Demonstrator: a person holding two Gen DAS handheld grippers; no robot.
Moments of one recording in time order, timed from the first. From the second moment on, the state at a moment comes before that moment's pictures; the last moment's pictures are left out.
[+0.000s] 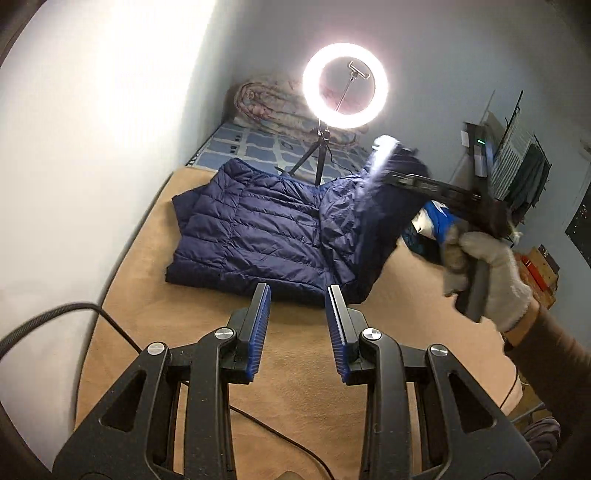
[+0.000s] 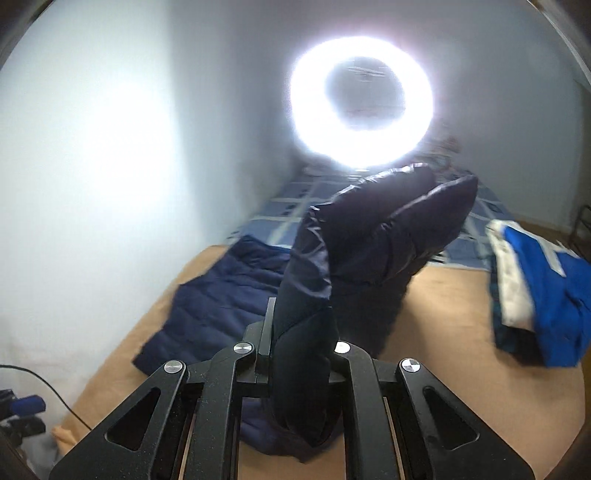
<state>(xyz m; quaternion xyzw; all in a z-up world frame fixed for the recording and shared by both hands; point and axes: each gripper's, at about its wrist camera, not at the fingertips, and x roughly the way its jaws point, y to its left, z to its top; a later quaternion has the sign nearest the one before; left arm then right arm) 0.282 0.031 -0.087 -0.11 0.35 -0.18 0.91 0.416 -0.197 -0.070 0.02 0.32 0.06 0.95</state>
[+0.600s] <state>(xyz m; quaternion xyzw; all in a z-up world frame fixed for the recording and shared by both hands) 0.263 0.055 -0.085 -0.12 0.34 -0.17 0.92 0.499 -0.009 -0.207 -0.05 0.42 0.19 0.89</state>
